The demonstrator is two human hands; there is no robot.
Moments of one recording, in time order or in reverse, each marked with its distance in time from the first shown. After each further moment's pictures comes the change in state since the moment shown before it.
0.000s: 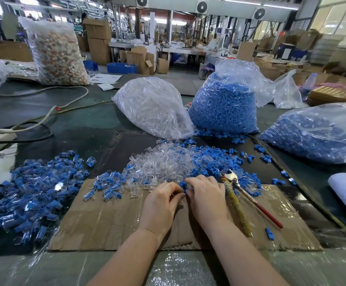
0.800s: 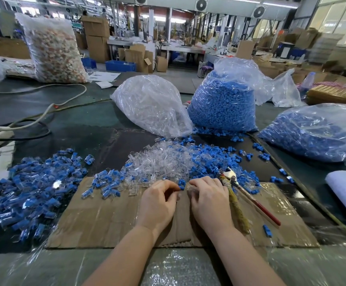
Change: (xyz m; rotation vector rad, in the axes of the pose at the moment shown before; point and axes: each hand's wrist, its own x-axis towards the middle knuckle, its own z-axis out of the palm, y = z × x) left_hand 0.002 -0.008 0.002 -0.021 0.029 -0.108; right_hand -0.016 0.007 -0.001 0.065 0.118 0.007
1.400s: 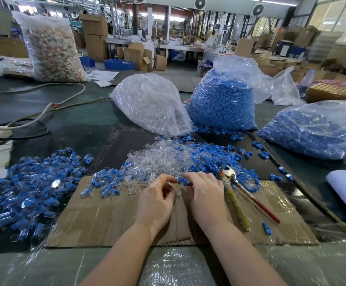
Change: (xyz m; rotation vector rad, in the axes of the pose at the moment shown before) left_hand -0.001 -0.004 -0.002 -0.099 -0.038 -0.073; right_hand 0.005 -0.009 -0.002 0.044 -0.023 -0.042
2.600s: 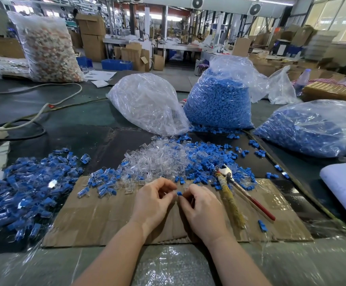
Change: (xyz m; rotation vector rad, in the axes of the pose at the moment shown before) left_hand -0.001 0.005 -0.006 -0.100 -0.114 -0.079; right_hand -0.025 0.008 0.004 0.251 0.027 -0.001
